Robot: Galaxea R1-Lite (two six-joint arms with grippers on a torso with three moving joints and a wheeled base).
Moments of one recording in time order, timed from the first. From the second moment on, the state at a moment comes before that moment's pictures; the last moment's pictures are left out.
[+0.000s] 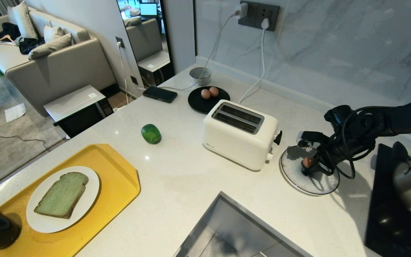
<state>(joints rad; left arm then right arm) 0.00 0.00 0.00 -0.01 0.00 0.00 -0.02 2.22 -1.69 0.53 0.12 -0.92</state>
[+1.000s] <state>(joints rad) 0.00 0.00 0.00 -0.01 0.00 0.01 -0.03 1.90 -1.54 0.53 0.12 -0.81</state>
